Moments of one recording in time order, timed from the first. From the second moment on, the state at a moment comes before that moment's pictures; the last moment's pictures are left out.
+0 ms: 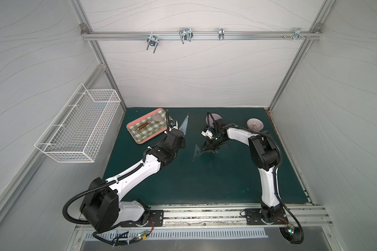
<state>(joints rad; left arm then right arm) -0.60 1.30 0.90 -0.18 -0.45 -0.41 0.50 2.17 1.55 -0.68 -0.81 0.17</state>
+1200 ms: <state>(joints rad) -0.60 1.38 0.90 -0.16 -0.34 -0.45 0.60 1.86 1.60 -0.62 -0.72 0.38</state>
